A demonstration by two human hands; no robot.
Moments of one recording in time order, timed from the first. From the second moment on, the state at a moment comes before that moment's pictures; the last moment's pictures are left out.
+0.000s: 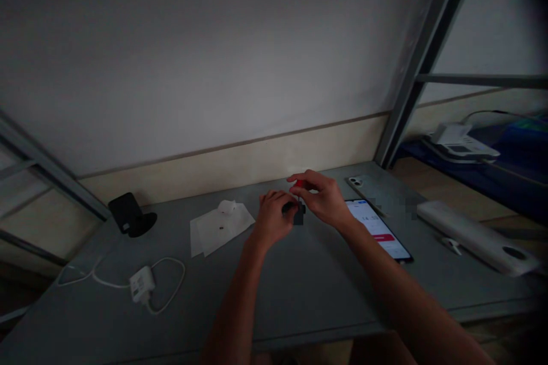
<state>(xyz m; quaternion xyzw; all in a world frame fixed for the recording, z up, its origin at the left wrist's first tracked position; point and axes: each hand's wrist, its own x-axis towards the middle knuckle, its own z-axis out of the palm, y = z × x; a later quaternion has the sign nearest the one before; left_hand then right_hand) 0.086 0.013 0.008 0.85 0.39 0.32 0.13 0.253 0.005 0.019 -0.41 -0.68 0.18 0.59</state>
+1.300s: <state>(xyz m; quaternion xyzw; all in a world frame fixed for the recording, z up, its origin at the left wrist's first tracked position) 0.090 0.023 -0.001 0.84 0.34 0.36 0.20 0.256 0.006 0.020 -0.34 -0.64 0.32 0.61</state>
